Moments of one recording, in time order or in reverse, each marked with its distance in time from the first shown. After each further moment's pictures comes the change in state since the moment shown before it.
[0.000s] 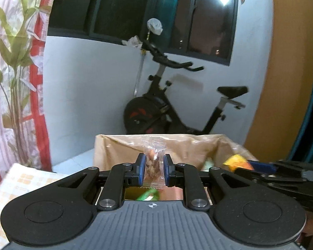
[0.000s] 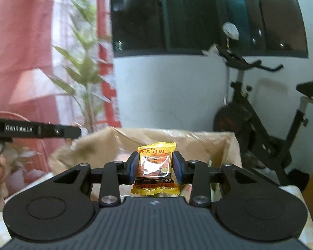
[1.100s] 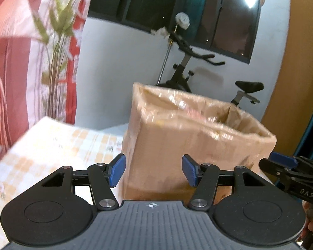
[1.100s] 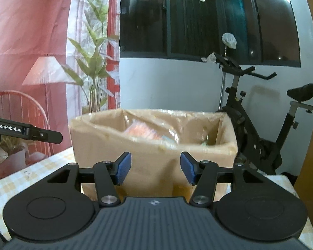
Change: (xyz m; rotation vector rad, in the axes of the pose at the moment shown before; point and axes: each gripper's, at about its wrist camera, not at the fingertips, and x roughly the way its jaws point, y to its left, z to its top) left arm -0.084 0.011 -0.096 -0.150 0.050 0.087; right arm -0.080 0.029 -0.077 -0.072 -0.065 -0.012
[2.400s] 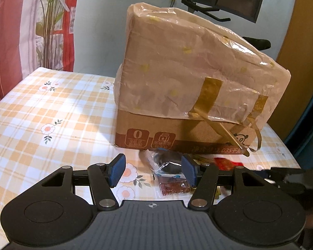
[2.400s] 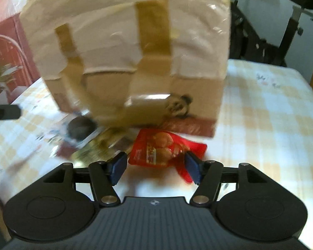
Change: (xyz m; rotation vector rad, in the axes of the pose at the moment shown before) left arm 0.034 -0.005 -0.066 0.016 0.233 0.009; right arm 0.062 -0.026 -0.115 0.155 0.518 0.040
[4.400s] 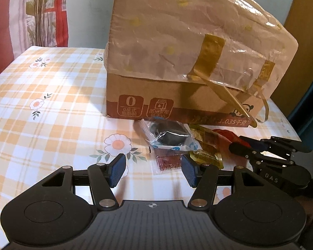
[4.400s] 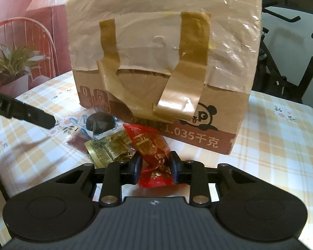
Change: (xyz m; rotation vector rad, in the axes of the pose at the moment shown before) left arm 0.027 -0.005 -0.016 0.015 0.146 -0.006; right arm -0.001 0.003 -0.019 -0.190 -0.180 0.039
